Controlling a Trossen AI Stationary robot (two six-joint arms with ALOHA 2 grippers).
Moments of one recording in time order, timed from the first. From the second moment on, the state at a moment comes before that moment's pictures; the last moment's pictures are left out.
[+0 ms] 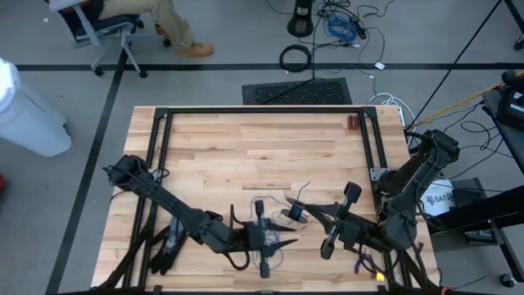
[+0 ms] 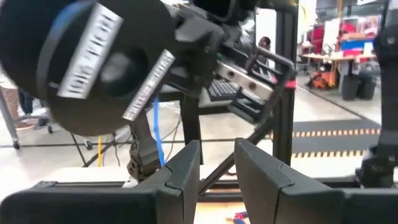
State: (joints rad) left arm -0.56 1.85 1.47 0.51 -0.61 0.16; right arm 0.86 1.40 1.18 0.39 1.27 -0.57
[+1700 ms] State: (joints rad) left arm -0.54 1.95 1.47 0.65 -0.76 0.16; right arm 0.91 1.40 1.18 0.51 1.26 -0.66
